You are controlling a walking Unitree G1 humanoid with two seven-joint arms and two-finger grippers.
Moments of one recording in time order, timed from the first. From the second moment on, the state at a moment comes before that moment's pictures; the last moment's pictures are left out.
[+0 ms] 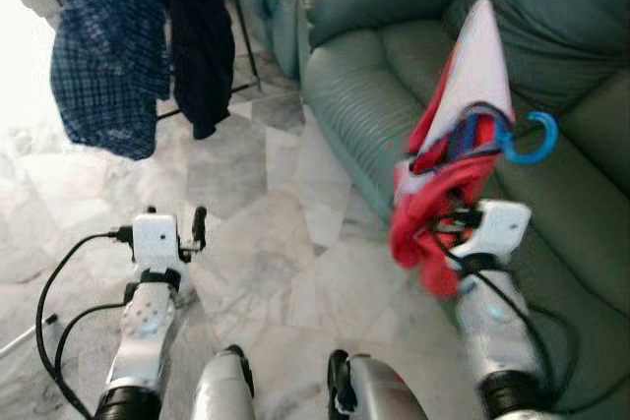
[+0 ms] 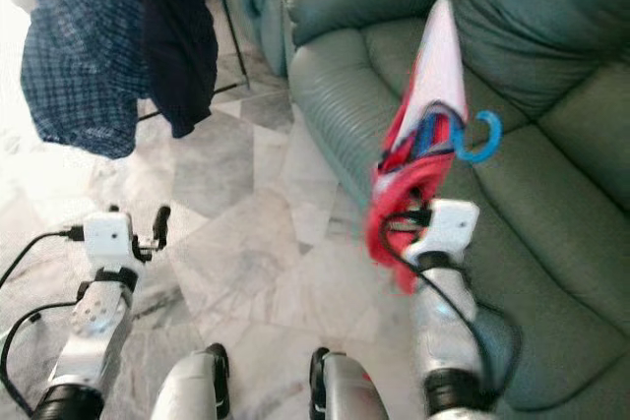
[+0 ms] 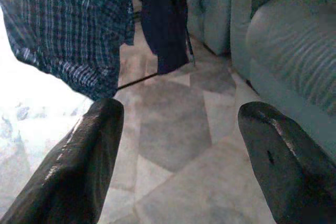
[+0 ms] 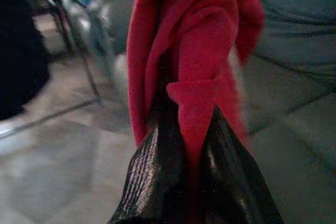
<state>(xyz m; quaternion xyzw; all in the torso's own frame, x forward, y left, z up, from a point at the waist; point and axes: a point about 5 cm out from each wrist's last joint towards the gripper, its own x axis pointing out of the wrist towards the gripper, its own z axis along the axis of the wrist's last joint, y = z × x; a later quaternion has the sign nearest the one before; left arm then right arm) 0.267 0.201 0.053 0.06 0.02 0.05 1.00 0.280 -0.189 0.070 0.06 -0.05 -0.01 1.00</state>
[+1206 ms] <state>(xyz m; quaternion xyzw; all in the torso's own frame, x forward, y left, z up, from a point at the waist) 0.269 0.199 0.060 0.07 0.01 0.09 0.99 0.285 -0.157 0.080 0.02 -0.04 0.07 1.00</state>
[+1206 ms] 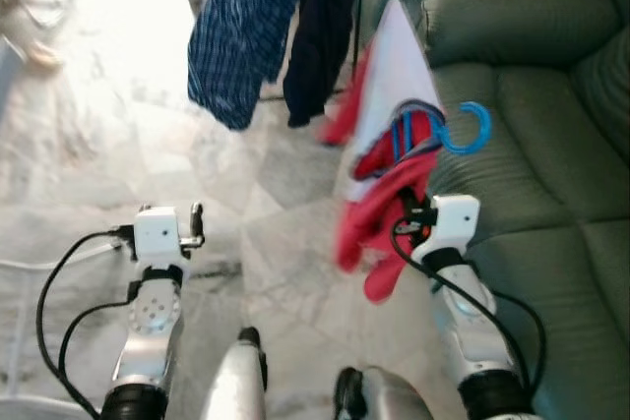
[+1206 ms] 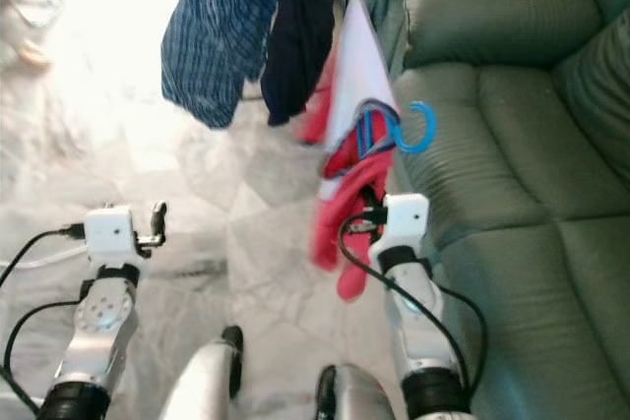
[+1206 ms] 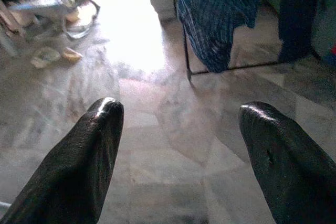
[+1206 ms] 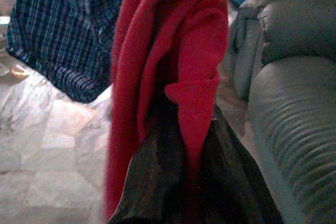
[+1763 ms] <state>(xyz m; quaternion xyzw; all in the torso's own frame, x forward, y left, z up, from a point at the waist) 0.206 0.218 0.050 0.11 0.05 0.06 0.99 0.196 -0.221 0.043 -0.01 0.07 -0.01 1.00</state>
